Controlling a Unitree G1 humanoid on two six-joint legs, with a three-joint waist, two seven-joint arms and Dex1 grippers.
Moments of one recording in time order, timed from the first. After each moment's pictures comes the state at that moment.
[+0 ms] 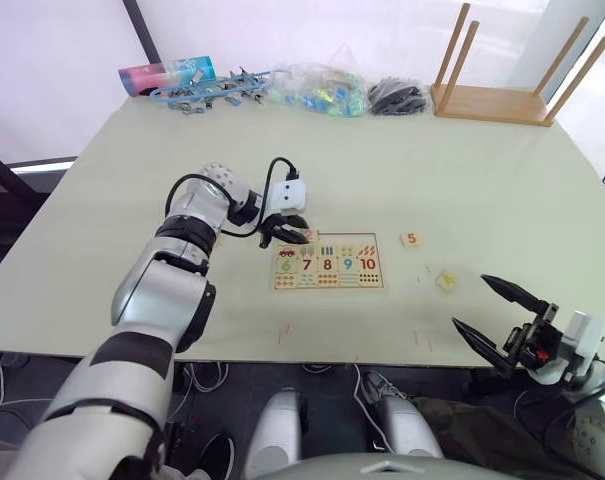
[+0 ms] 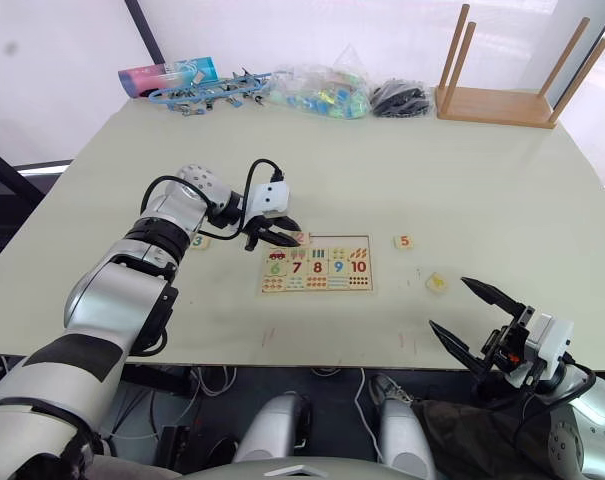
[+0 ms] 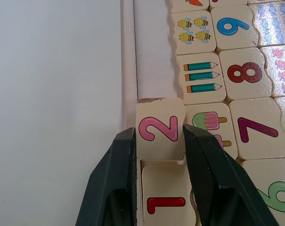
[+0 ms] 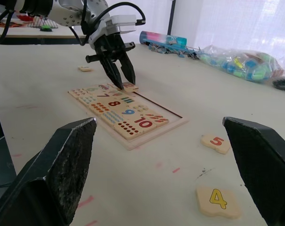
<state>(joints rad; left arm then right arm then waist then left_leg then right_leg) -1.18 0.45 -0.34 1.22 0.20 -0.27 -1.37 0.28 -0.44 -0.26 -0.11 0.58 -0.34 1.13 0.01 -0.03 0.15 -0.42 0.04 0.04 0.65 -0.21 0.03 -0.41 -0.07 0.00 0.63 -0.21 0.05</state>
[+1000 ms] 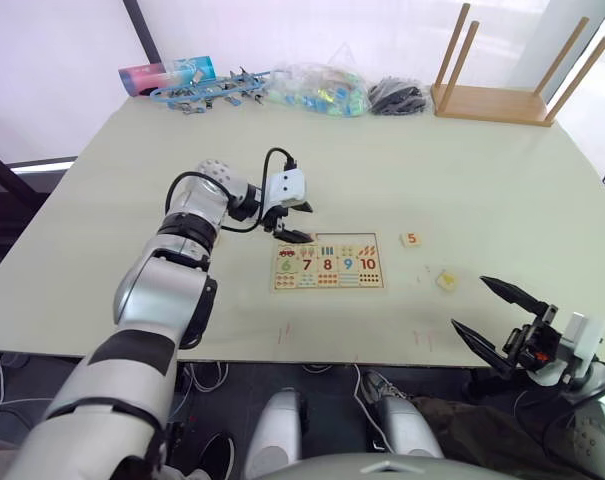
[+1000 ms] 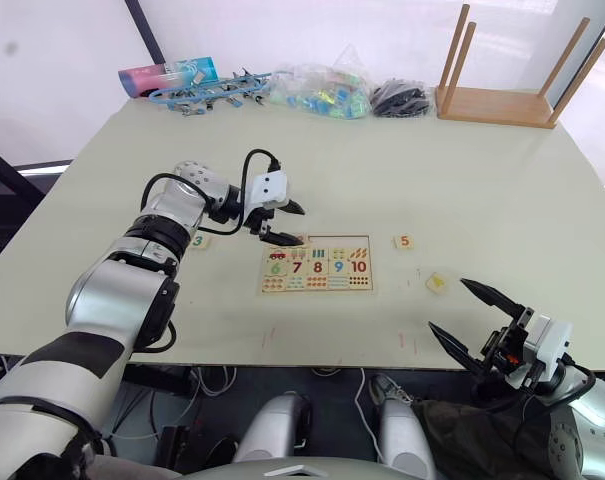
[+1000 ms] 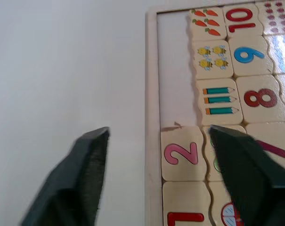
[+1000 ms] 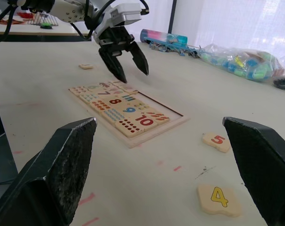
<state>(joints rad) -1.19 0.43 -0.23 1.26 0.18 -0.29 -1.33 0.29 -0.44 -0.25 -0.11 0.57 -0.35 1.13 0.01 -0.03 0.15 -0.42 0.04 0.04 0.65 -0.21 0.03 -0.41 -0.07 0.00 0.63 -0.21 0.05</state>
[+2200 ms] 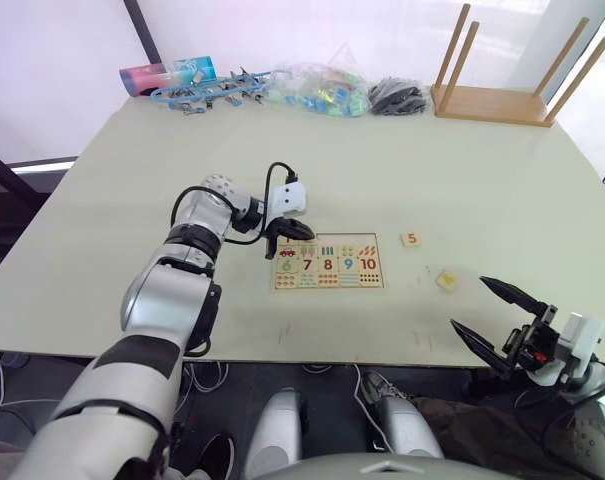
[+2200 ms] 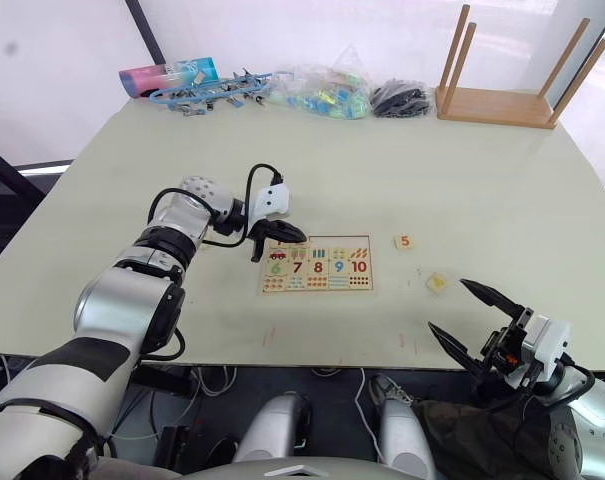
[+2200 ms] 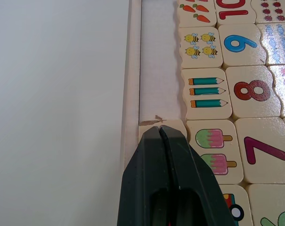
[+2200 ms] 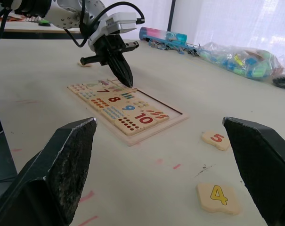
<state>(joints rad) -1.15 0.41 -0.22 1.29 0.25 -0.32 -1.34 0.29 -0.44 -0.25 -0.11 0.56 -0.36 1.12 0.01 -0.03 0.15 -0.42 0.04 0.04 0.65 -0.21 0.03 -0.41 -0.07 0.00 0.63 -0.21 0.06</state>
